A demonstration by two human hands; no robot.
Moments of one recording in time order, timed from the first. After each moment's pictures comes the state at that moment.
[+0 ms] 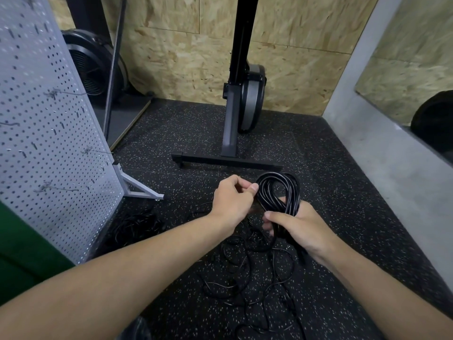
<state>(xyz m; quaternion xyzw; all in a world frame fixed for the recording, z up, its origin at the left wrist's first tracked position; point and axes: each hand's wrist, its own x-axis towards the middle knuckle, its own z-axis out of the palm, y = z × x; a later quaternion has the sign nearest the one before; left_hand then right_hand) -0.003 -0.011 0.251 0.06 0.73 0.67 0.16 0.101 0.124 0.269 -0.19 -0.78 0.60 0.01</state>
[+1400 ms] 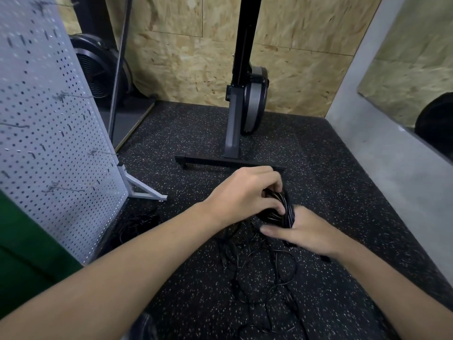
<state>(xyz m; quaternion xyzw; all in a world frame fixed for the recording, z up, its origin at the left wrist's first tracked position) -0.011 -0.030 0.290 0.55 0.73 0.40 -0.09 0.103 0.138 0.278 -0.07 -0.90 0.42 -0.11</state>
